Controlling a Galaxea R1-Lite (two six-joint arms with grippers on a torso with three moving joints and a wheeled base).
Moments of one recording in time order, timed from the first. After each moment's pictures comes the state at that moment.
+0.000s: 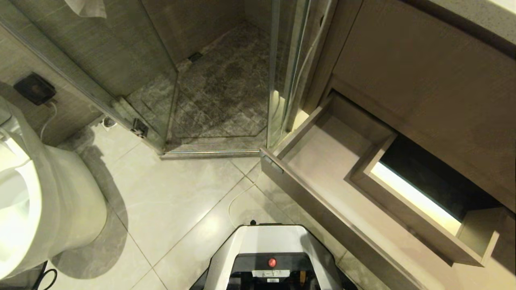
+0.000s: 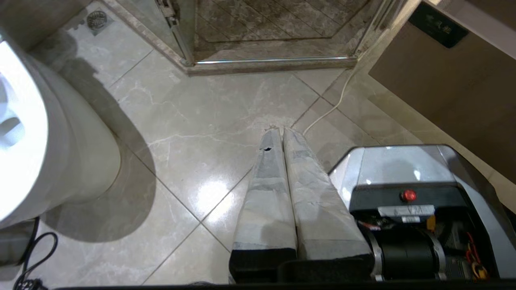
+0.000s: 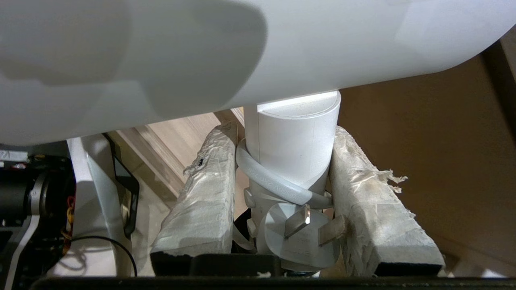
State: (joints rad) left arm 0.00 0.00 0.00 0.00 0.00 0.00; right arm -0.05 0.44 -0.78 0.53 -0.19 -0.38
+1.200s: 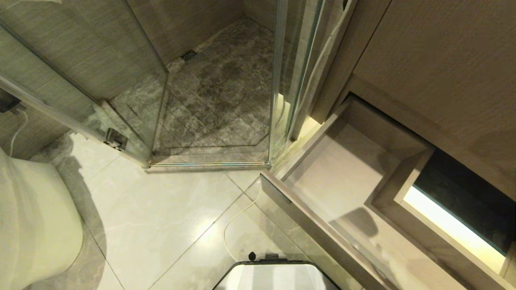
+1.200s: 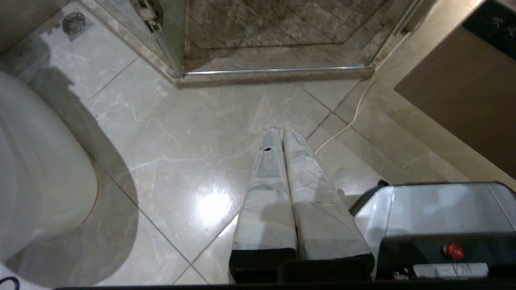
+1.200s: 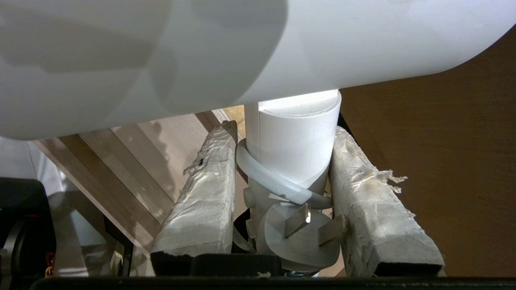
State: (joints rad) left arm 0.00 0.00 0.00 0.00 0.00 0.00; right arm -0.02 0.44 -0.74 0.51 -0.19 -0.39
